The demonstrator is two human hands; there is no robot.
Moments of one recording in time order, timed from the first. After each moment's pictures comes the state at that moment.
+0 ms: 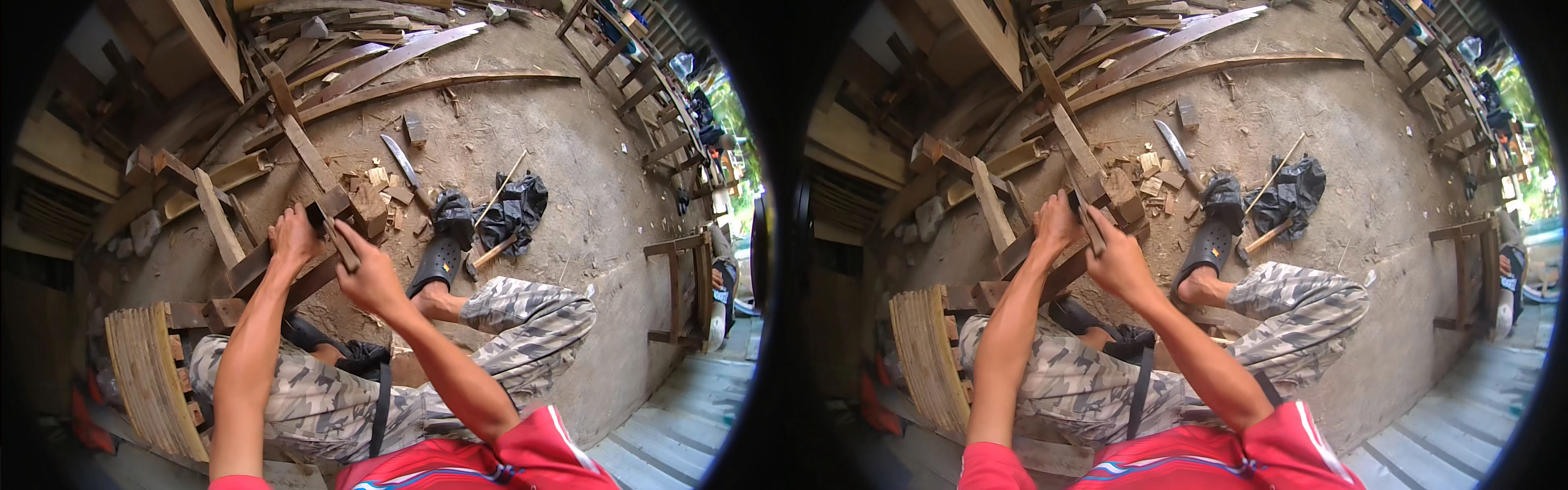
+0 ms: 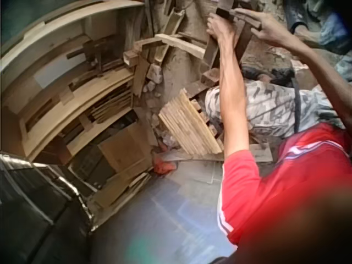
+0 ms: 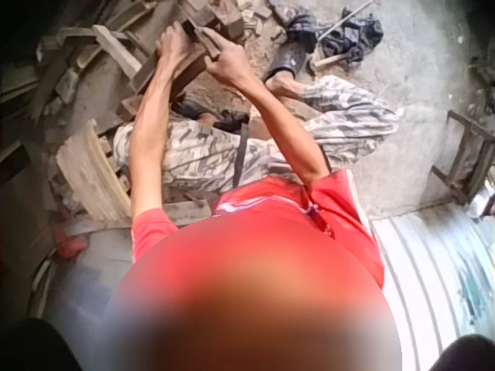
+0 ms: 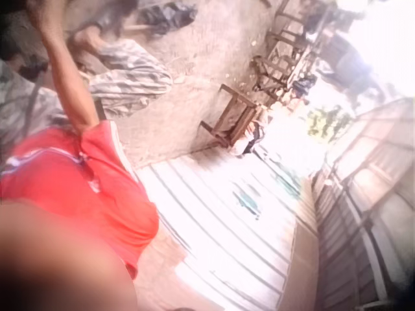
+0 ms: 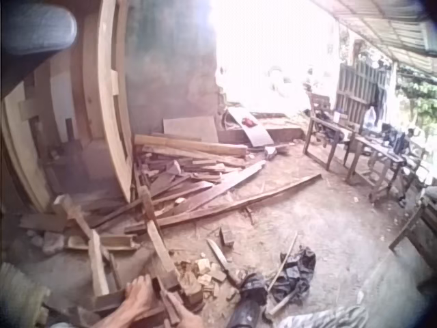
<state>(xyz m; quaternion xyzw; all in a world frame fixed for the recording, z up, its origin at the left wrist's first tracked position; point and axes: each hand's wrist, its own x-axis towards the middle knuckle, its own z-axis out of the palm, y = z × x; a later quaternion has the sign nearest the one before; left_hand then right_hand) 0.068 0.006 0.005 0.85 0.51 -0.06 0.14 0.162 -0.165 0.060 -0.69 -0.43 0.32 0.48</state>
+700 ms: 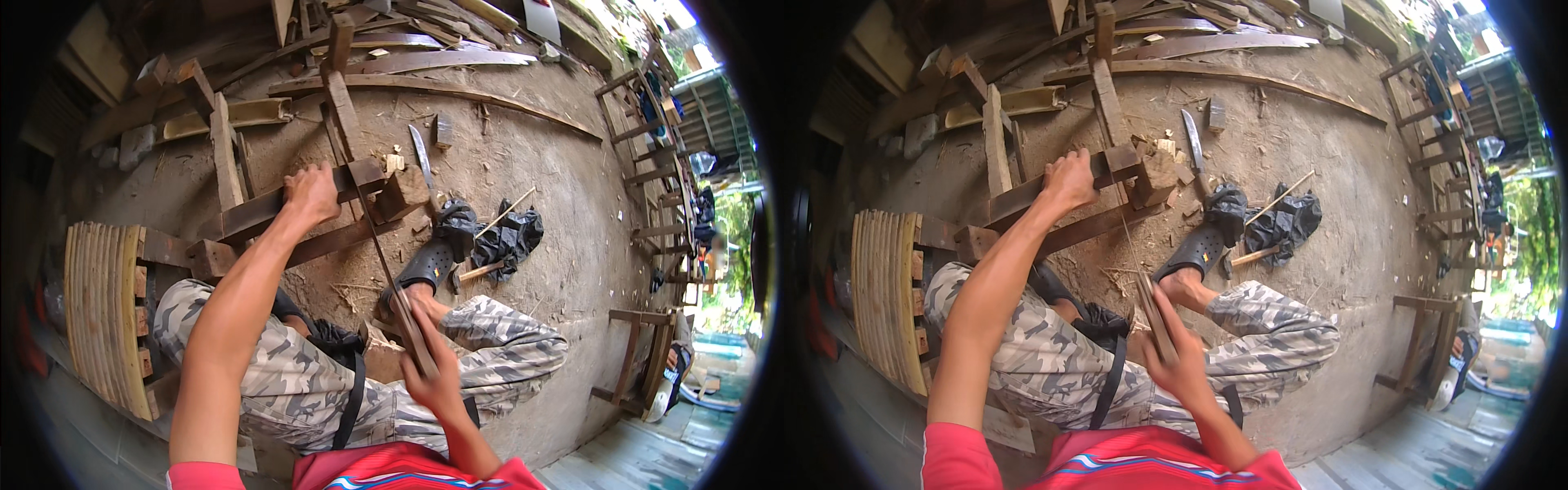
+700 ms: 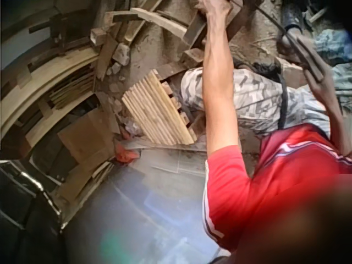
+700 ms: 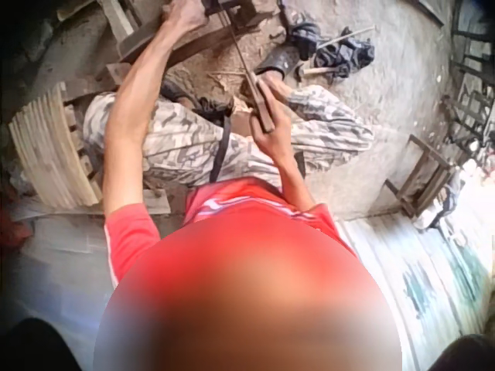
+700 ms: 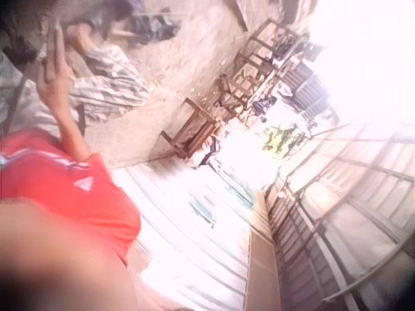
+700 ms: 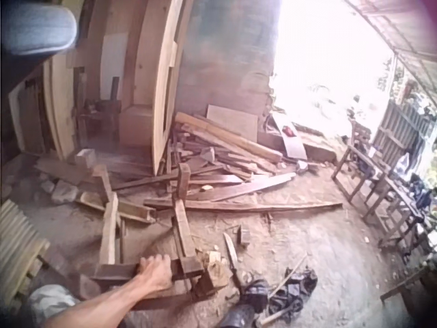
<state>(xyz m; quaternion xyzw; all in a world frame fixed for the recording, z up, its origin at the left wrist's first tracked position) 0.068 0.012 0.011 0.82 0.52 -0.09 0.20 0.142 -0.311 0.111 -0.72 -0.48 0.28 0.41</state>
